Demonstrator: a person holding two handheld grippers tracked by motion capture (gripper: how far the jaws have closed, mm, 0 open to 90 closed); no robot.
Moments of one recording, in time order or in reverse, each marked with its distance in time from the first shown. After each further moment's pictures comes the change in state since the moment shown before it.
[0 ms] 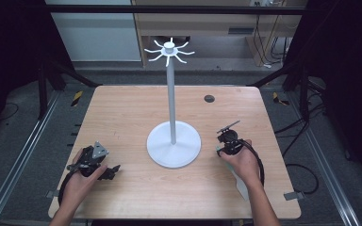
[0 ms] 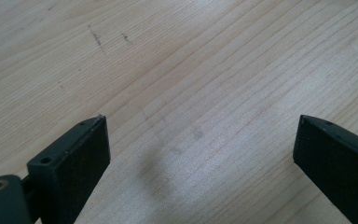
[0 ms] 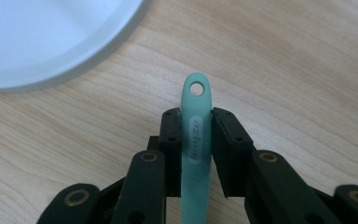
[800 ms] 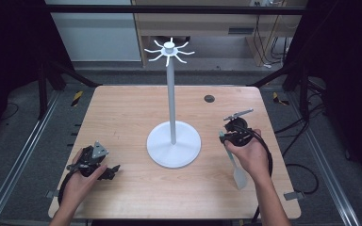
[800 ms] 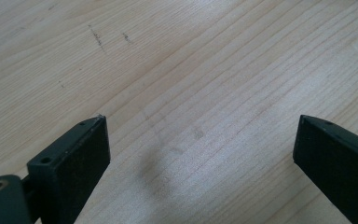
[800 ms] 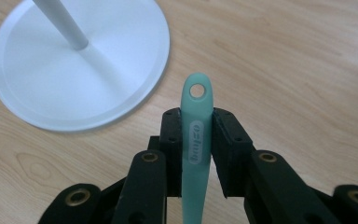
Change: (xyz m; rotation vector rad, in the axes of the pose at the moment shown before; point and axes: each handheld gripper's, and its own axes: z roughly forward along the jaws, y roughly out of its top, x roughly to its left) left arm 0.000 0.000 0.000 0.002 0.000 -0.002; right arm 0.002 0.016 -0.068 -0.191 -0.003 -0.019
